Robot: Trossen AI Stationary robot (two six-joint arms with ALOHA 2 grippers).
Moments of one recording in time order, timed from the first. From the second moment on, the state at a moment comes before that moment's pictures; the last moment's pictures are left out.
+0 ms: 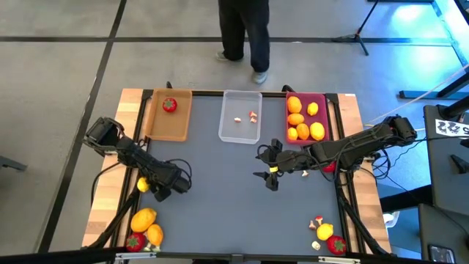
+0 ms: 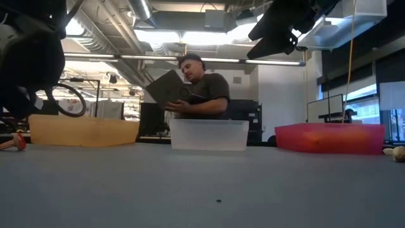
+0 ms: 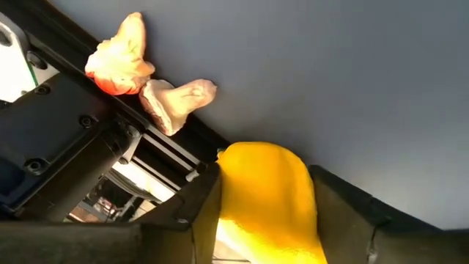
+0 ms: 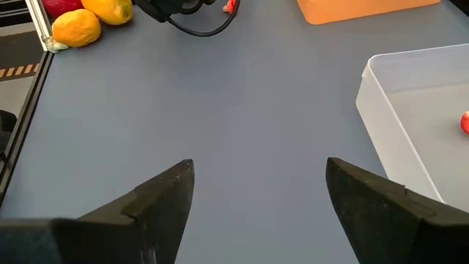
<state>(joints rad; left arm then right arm) -0.46 1.64 0.72 -1.24 0.28 -1.09 0.27 1.37 0.95 -0.23 0.27 0.33</state>
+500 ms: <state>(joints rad) -0.48 1.62 0.92 -1.36 0.02 -0.91 0.27 1.37 0.95 -0.23 0.27 0.33</state>
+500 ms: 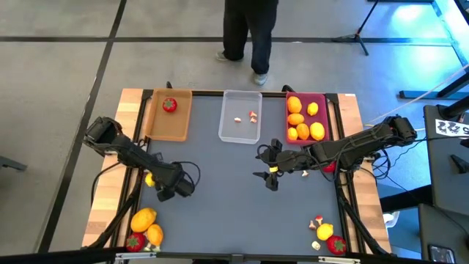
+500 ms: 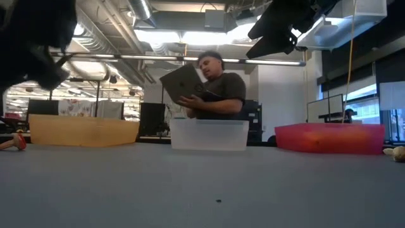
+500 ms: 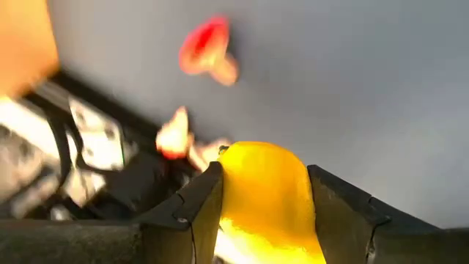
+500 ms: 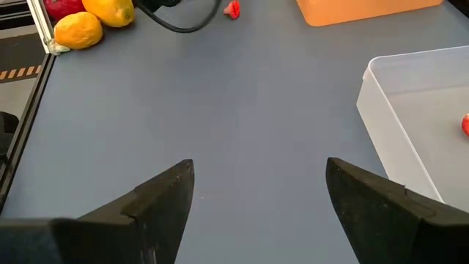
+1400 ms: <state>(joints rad) -0.47 1.30 1.04 -0.43 -0.54 -0.25 0.27 1.38 0.95 -0.03 0.23 0.22</state>
